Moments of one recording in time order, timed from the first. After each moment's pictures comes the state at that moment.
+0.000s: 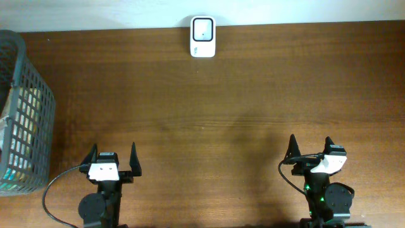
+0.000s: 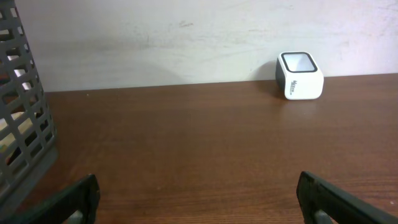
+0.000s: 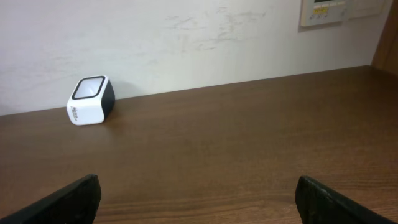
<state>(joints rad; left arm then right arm) 0.14 0.04 0.01 -0.06 0.13 0.06 -0.05 0.01 0.01 -0.08 0.01 0.13</state>
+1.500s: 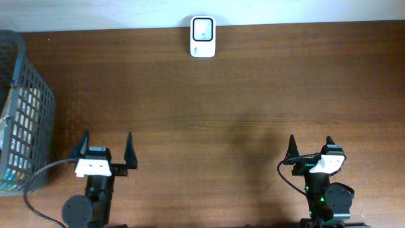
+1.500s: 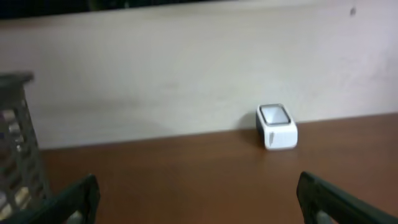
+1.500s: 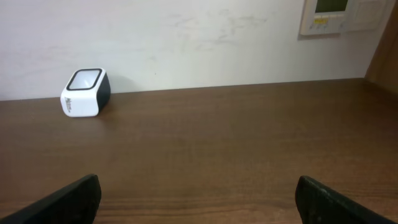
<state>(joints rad) 0.14 0.20 0.24 0.01 0.21 0.06 -0.05 0.01 0.01 -0.08 0.01 0.06</state>
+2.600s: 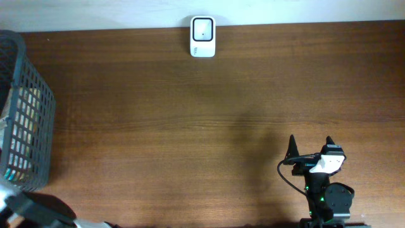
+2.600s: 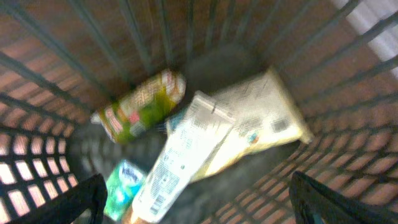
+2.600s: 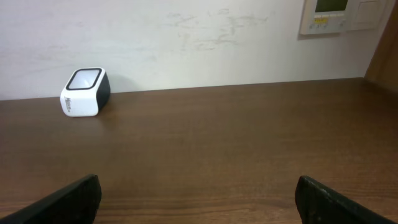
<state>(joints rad) 0.81 1.73 1.82 -1.02 -0.08 -0.23 -0.05 0.01 0.01 -0.08 0.01 0.06</state>
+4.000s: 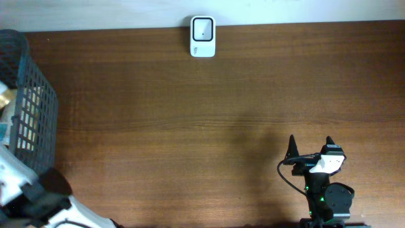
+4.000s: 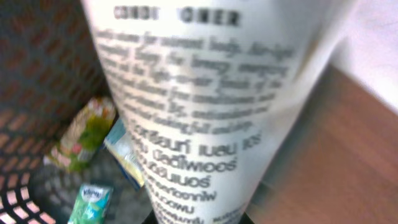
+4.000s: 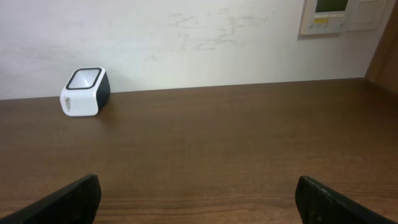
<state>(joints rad) 0.61 1.95 2.49 -1.44 0.02 -0.12 -0.05 0.01 0.01 -0.08 0.01 0.05</state>
